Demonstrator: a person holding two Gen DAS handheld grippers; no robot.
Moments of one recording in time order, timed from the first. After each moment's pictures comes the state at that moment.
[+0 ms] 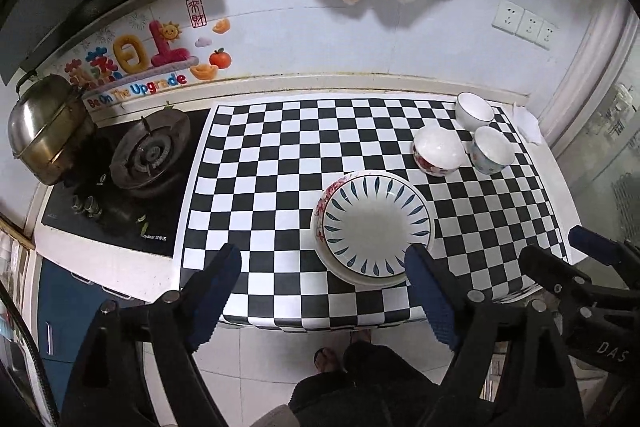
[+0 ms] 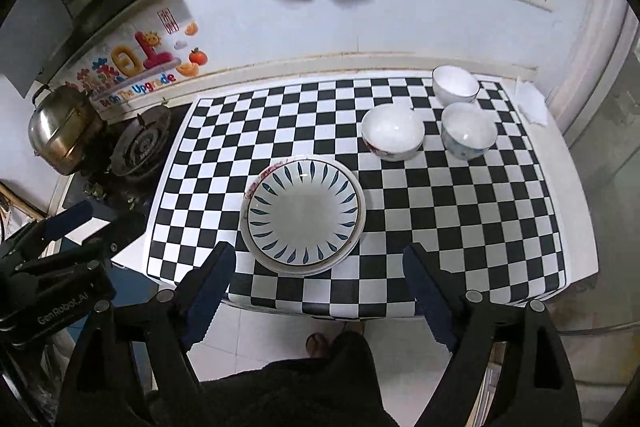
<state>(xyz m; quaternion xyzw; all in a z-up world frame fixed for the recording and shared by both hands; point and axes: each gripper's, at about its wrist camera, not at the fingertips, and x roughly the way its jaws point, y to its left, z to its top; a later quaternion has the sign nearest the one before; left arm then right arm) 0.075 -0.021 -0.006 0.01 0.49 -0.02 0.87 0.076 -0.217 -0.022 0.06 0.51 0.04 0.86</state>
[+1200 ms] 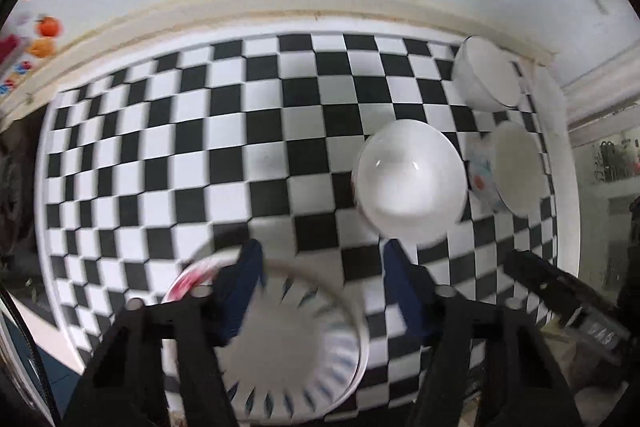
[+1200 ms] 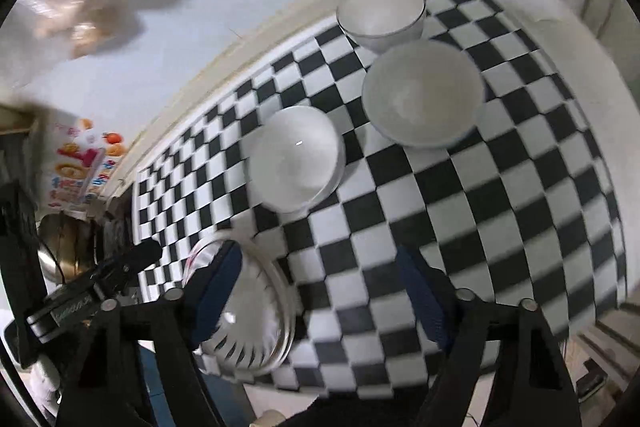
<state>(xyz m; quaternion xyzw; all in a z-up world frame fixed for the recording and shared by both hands) 0.359 -0.158 -0.182 -0.02 0.66 -0.09 0.74 0.289 -0.422 -0.196 0.27 0.60 0.01 0.75</state>
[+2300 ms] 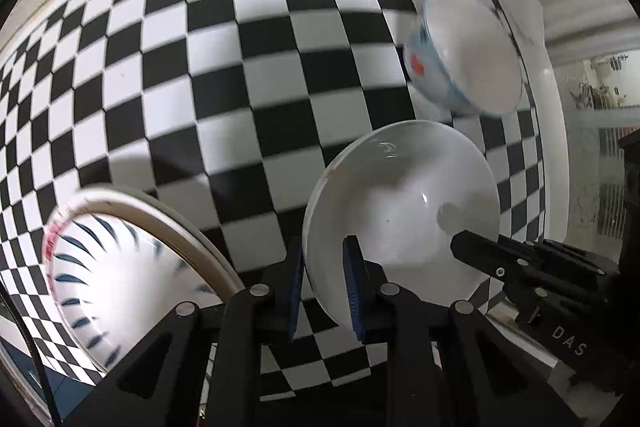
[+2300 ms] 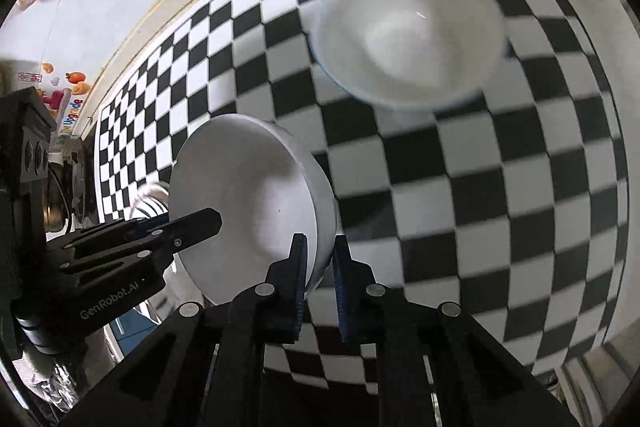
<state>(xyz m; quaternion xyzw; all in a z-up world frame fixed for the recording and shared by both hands) 0.295 -0.240 -0.229 0.00 0.73 -0.17 0.66 0.274 -0.441 -0.255 0.22 0.69 0.04 0.69</state>
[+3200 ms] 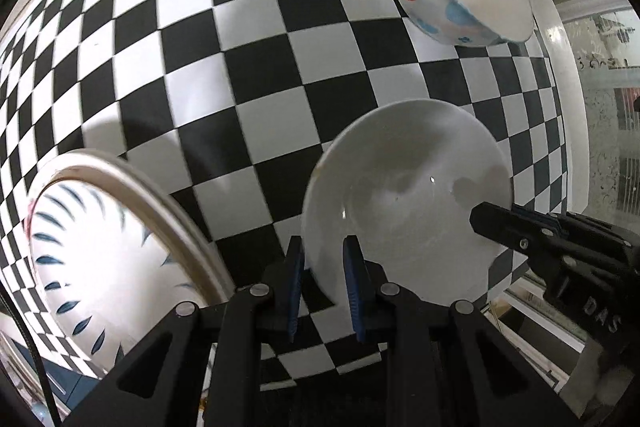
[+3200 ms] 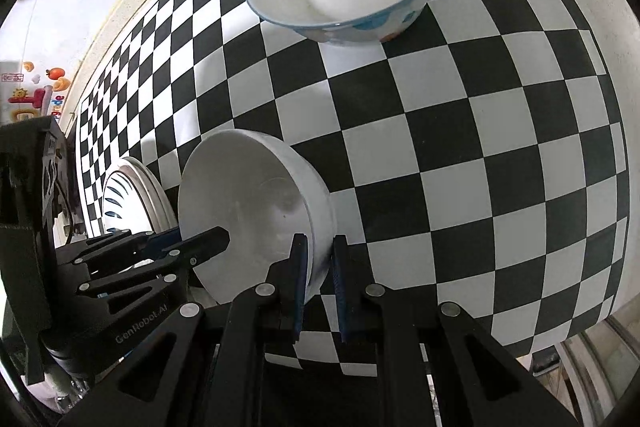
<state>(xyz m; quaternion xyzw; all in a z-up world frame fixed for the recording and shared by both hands) 0.266 -0.271 -0.256 0.04 0.75 -0.17 0.64 0.248 -0.455 -0.277 0.22 0.71 0.03 0.66</state>
